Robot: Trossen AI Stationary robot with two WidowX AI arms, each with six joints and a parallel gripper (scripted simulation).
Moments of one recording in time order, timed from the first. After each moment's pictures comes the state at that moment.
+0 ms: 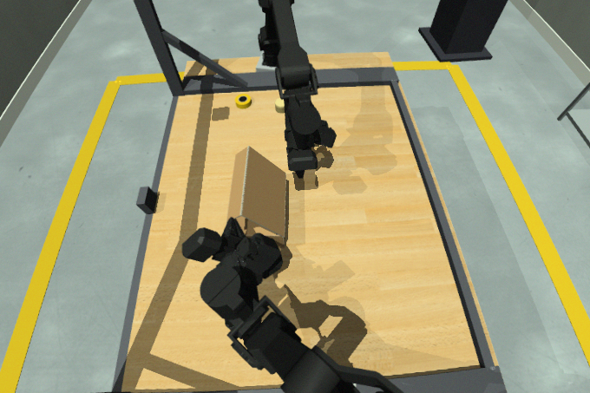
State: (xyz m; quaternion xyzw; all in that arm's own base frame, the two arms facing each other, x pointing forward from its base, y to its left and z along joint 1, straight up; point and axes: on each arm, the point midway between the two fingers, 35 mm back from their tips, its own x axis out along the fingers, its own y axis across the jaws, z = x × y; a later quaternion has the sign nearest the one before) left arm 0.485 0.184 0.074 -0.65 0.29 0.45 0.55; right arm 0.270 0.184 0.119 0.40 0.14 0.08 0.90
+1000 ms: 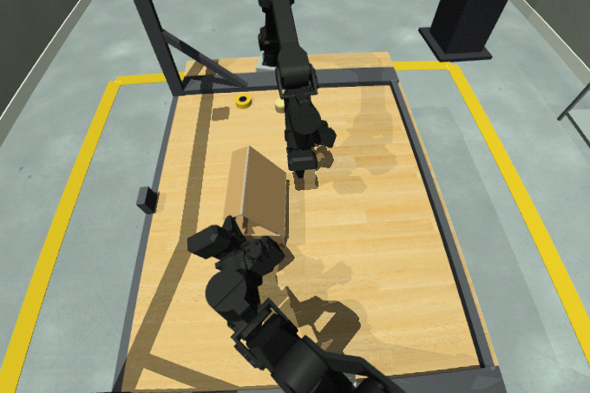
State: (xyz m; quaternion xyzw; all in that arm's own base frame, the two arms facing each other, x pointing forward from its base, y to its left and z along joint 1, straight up) left arm 0.485 0.184 0.074 -0.65 0.29 0.45 0.55; right arm 0.271 0.187 0.123 0.52 0.13 0.09 0.84
